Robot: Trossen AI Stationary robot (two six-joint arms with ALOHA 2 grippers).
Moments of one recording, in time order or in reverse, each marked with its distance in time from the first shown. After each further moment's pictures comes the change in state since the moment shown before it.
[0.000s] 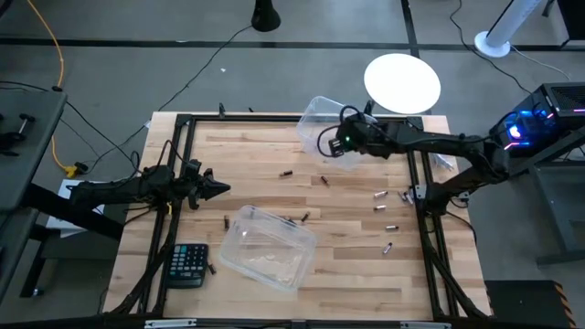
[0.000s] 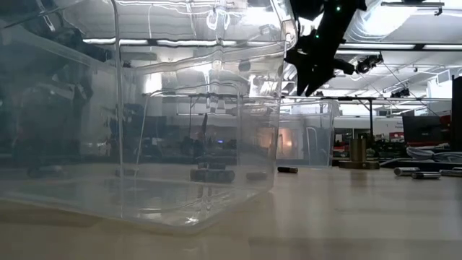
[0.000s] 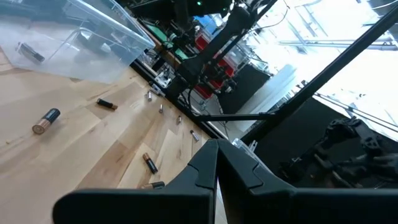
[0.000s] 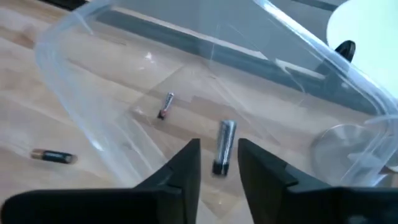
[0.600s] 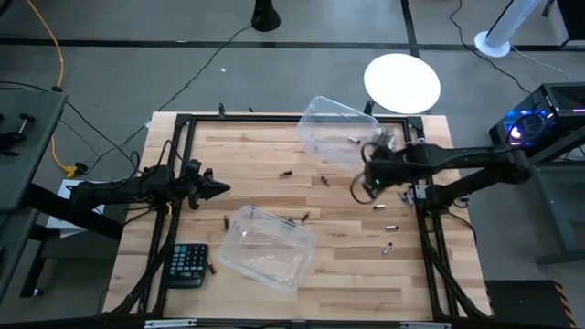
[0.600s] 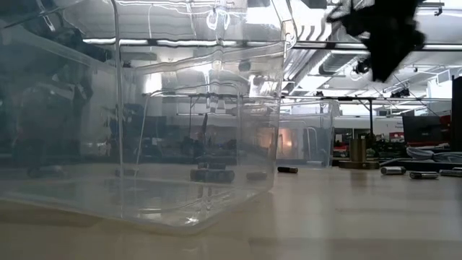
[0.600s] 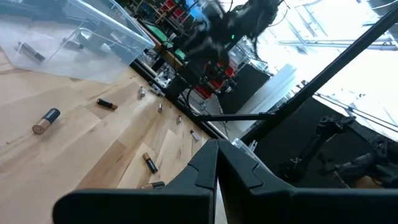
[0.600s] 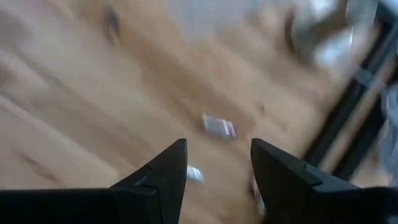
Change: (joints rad) left arm 0.000 0.000 0.000 0.000 0.000 0.000; right arm 0.348 -0.223 -0.063 -0.606 -0.164 0.237
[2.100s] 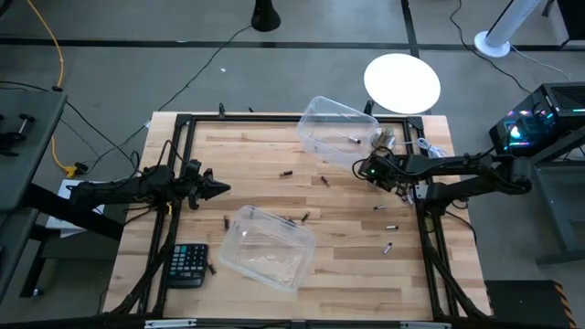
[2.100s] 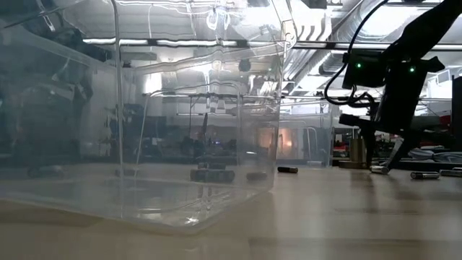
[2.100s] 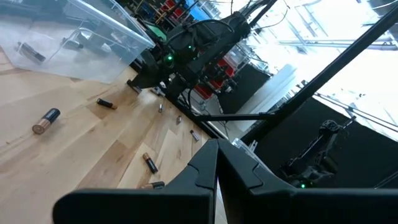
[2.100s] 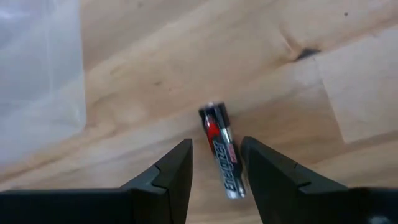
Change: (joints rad) left arm 0.000 0.000 0.000 0.000 0.000 0.000; right arm -0.383 -0.013 -0.674 0.849 -0.177 0.660
